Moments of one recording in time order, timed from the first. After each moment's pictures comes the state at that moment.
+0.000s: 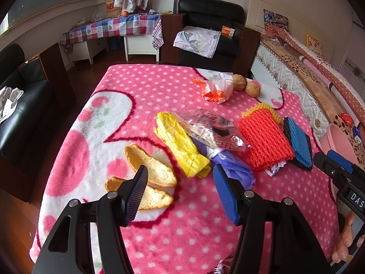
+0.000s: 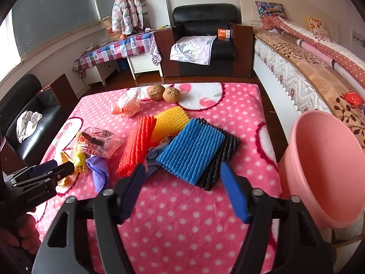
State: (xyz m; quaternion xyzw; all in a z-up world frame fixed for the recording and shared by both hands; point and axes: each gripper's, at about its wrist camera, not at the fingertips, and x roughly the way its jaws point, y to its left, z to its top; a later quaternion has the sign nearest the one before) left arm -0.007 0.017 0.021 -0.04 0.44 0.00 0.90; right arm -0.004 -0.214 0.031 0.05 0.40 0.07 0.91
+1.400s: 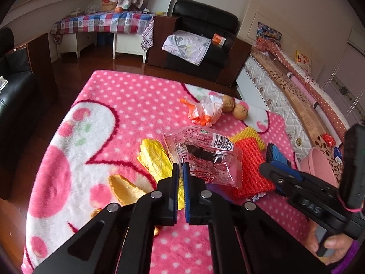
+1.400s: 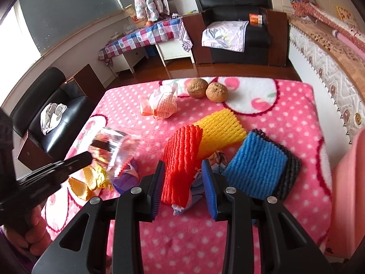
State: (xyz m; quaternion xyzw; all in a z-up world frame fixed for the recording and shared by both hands) left arm 0.027 0.029 0.035 -0.11 0.43 -0.06 0.90; right arm 0.060 -0.171 0.013 0.07 0.44 0.18 0.88
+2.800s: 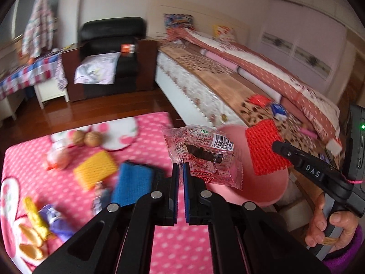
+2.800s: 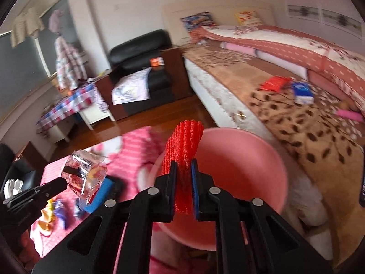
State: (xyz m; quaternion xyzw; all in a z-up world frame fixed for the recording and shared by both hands) left arm 0.005 -0.214 0.093 0.03 0.38 -0.27 0.89; right arm -0.050 -0.421 0.072 0.17 0.33 -0.10 0.92
